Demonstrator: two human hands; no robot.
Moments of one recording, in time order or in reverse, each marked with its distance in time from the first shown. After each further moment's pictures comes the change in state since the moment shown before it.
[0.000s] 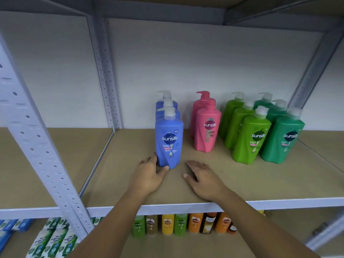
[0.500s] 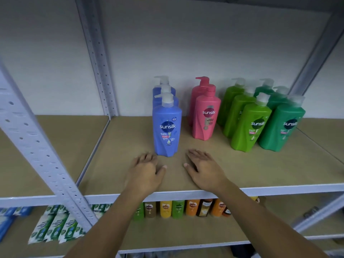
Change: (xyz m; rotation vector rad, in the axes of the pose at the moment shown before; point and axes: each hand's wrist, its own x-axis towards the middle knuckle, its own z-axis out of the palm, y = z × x) left_hand -0.031 -0.003 0.008 0.339 -0.004 0.165; right_hand -0.009 0.005 0.003 -0.117 0.006 0.019
